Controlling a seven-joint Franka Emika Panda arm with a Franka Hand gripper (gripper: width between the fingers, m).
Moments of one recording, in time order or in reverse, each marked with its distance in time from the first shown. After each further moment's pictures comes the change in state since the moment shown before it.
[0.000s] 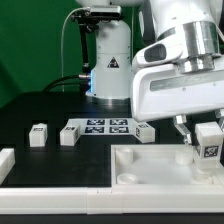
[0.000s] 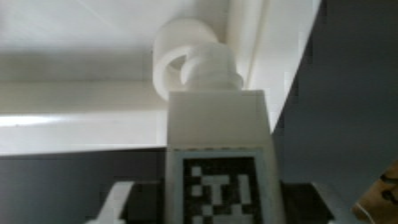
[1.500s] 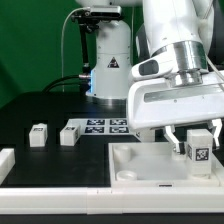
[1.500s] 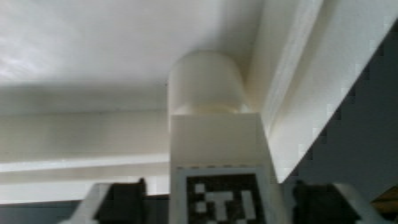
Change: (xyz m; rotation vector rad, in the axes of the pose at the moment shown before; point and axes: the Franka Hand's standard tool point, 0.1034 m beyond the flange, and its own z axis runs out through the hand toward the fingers) arm -0.039 0.003 0.007 -0.017 0.103 -0.028
